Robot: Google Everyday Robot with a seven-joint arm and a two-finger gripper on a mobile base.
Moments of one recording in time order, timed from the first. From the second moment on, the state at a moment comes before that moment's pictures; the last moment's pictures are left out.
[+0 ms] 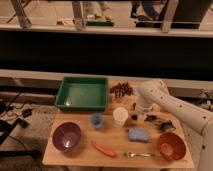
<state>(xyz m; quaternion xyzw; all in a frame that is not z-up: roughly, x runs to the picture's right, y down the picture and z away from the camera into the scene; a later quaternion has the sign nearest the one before) 0.210 0.165 0.870 -0.35 -0.05 0.00 0.93</state>
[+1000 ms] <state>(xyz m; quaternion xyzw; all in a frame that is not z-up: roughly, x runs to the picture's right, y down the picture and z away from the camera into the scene) 0.199 0.166 0.875 -0.36 -0.06 0.00 0.93</state>
